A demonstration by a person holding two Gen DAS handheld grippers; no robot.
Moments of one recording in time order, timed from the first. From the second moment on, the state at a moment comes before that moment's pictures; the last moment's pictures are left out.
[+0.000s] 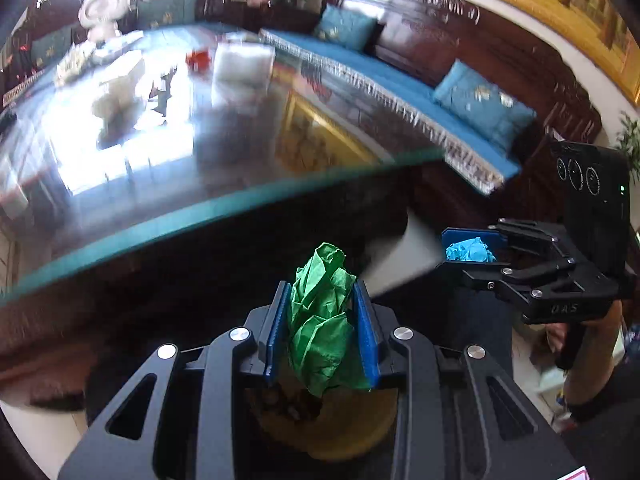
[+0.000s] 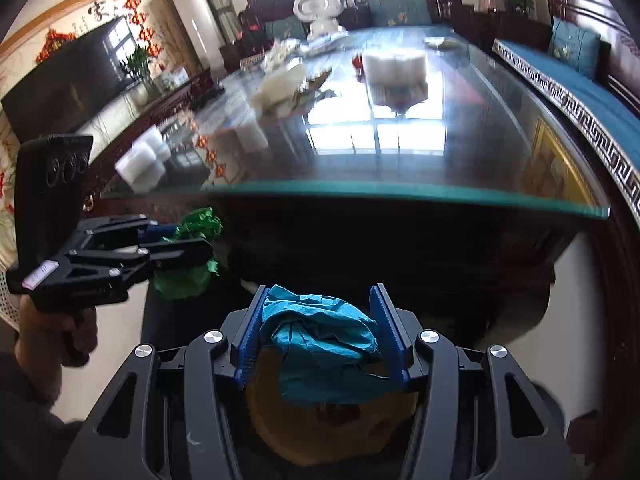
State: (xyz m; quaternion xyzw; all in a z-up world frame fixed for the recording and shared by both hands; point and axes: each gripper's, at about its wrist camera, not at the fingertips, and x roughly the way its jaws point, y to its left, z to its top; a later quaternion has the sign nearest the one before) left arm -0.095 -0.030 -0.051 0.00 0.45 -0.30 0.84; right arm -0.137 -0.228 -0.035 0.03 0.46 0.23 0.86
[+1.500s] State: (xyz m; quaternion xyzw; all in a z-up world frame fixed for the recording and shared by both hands) left arm -0.089 -0.018 -0.047 -0.01 0.41 -0.29 0.87; right arm -0.129 -0.213 -0.036 0.03 0.40 0.25 0.88
